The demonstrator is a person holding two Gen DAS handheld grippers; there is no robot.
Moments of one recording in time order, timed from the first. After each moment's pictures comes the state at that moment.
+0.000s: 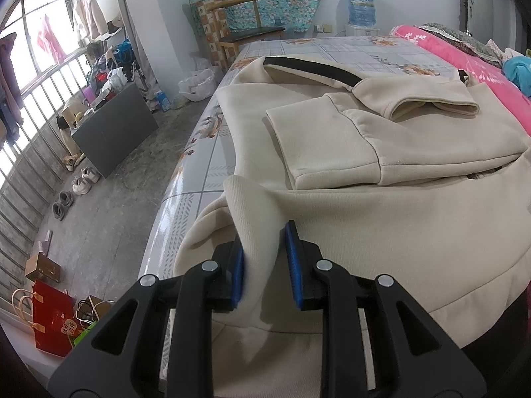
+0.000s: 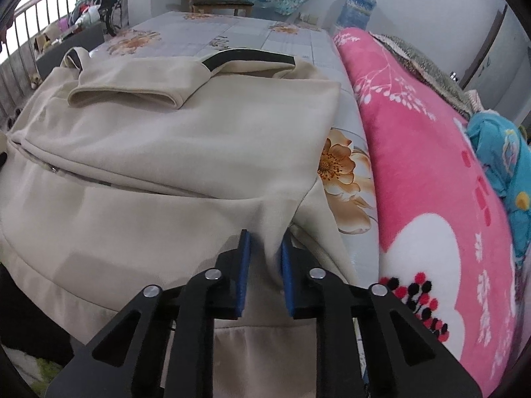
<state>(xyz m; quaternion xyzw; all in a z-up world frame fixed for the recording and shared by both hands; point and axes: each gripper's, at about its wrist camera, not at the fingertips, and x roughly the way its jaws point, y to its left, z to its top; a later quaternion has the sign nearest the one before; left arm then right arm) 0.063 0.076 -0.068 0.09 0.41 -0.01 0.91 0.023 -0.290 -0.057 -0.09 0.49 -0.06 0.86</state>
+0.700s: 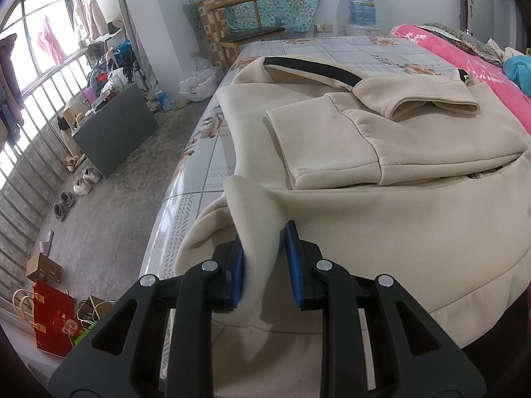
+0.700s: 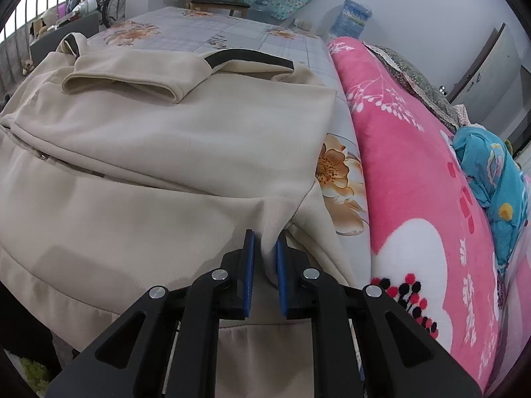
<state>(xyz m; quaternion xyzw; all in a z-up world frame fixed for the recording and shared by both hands) 0.063 0.076 -0.068 0.09 0.41 0.00 0.91 0.019 -0.276 -0.061 -0.13 0.48 -0.08 0.86</state>
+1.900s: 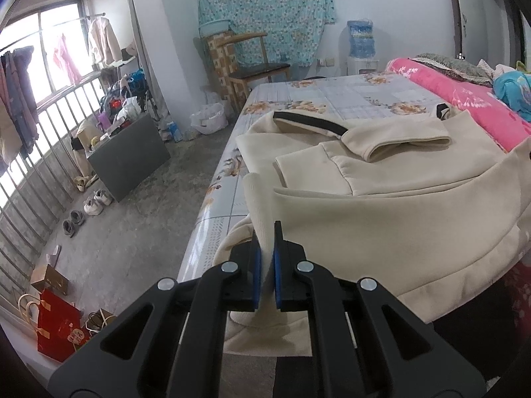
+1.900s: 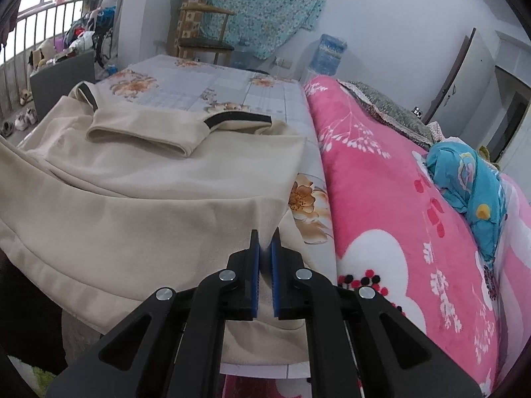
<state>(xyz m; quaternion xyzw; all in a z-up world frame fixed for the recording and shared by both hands) 0.006 0.082 -0.011 0.10 0.33 0.00 0.94 -0.030 -0.263 -0.002 -0.11 0.39 -0.11 0.91</state>
